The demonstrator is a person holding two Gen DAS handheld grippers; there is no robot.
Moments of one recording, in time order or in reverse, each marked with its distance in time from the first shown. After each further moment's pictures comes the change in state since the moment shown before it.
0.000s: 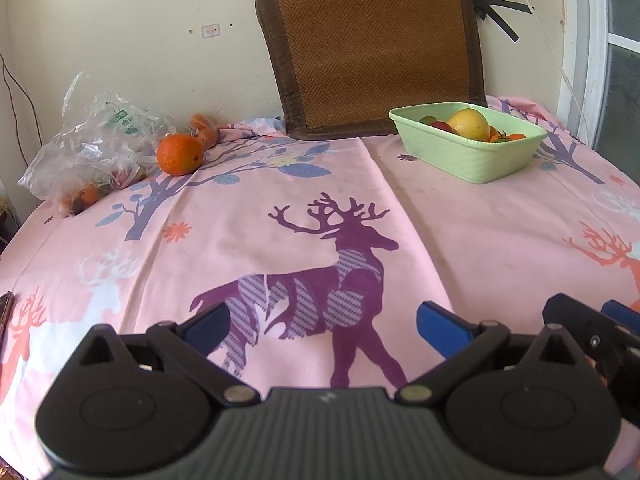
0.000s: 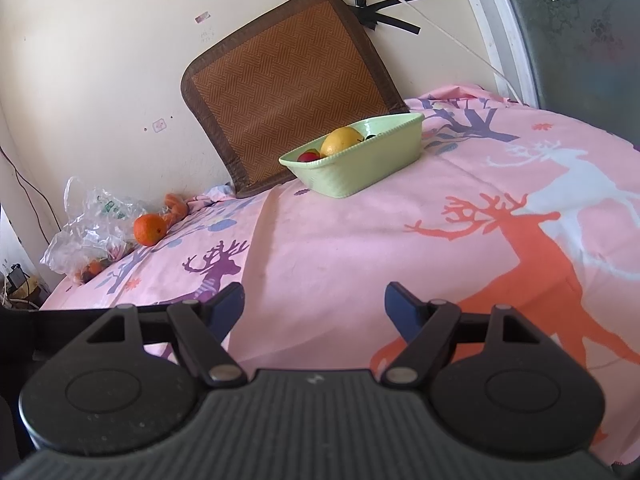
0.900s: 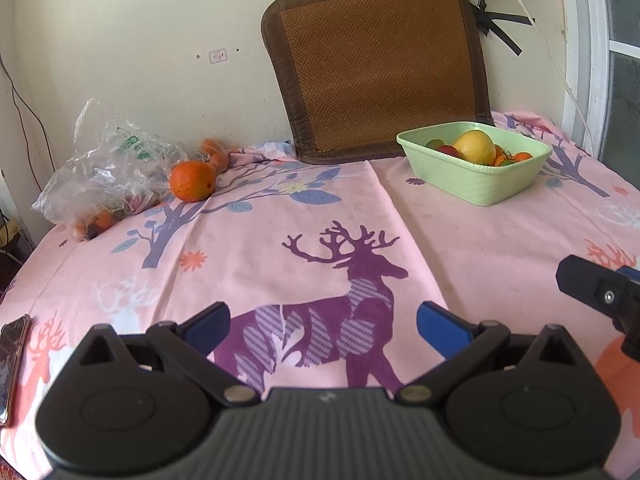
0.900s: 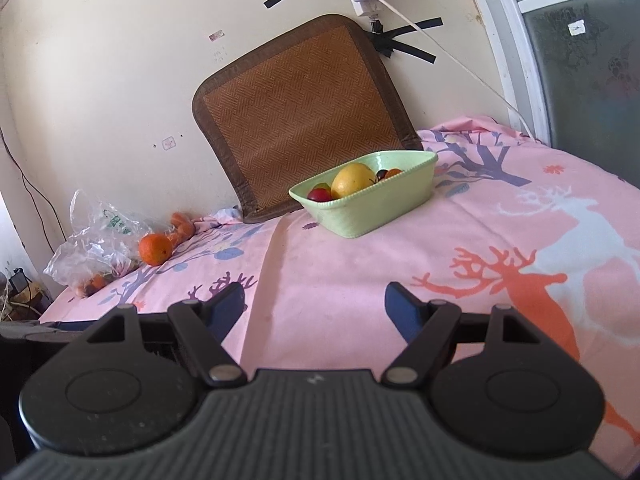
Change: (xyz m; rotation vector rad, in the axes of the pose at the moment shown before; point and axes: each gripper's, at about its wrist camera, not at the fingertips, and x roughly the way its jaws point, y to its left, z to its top) left arm -0.010 0.002 0.014 0.028 -0.053 0.039; right arm 0.002 0.004 0.028 -0.052 -0.048 0.024
